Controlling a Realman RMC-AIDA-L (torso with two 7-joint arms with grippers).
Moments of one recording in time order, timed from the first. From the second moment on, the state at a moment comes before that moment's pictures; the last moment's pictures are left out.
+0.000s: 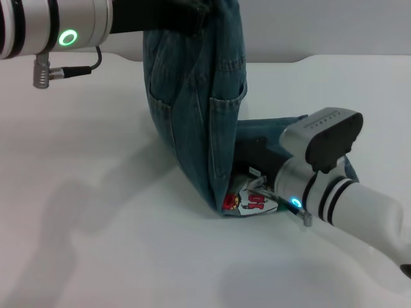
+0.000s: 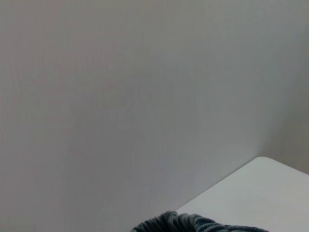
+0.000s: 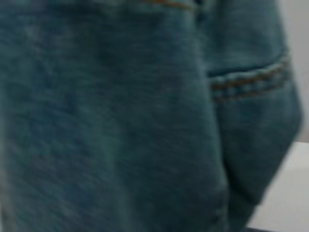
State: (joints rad) left arm -0.35 -2.06 -1.58 -1.98 2.40 -1.10 0.32; right arm 0.63 2.09 0.65 0.49 -2.64 -0.53 0.53
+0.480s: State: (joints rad) left arm -0.34 -2.06 -1.58 -1.98 2.37 -1.09 0.35; right arm 0.66 2.09 0.57 0.55 -2.64 -0.52 0.54
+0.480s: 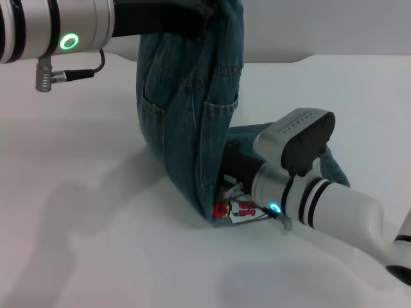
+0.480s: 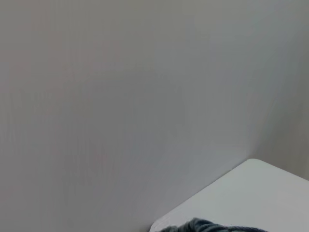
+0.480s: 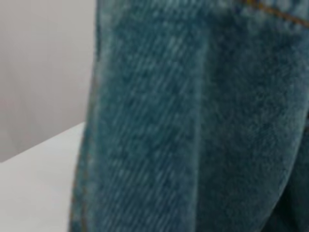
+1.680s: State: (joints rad) left arm -0.27 -2.06 -1.45 -1.94 2.24 -1.02 0.44; right arm 0.39 2.06 1.32 0.35 -2.64 -0.77 0.15
